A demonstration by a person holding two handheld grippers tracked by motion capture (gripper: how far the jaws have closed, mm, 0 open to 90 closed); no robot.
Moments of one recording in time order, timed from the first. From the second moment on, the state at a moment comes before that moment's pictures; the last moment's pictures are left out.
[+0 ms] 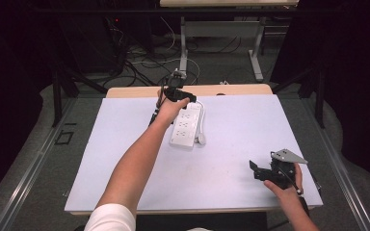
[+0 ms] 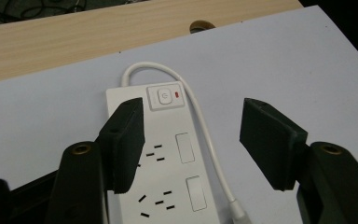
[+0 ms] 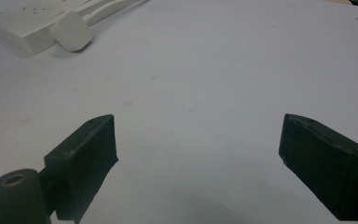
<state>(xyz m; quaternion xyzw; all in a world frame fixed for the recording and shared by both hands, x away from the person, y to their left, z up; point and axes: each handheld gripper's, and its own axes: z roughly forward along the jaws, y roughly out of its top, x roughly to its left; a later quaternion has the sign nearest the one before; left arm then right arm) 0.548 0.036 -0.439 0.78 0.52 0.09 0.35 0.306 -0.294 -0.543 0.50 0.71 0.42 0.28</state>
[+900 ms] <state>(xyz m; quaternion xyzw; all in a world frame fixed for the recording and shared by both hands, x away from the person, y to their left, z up) 0.558 0.019 -0.477 0.79 0.51 0.07 0.33 0.308 -0.294 -0.545 0.50 0.71 0.42 0.27</state>
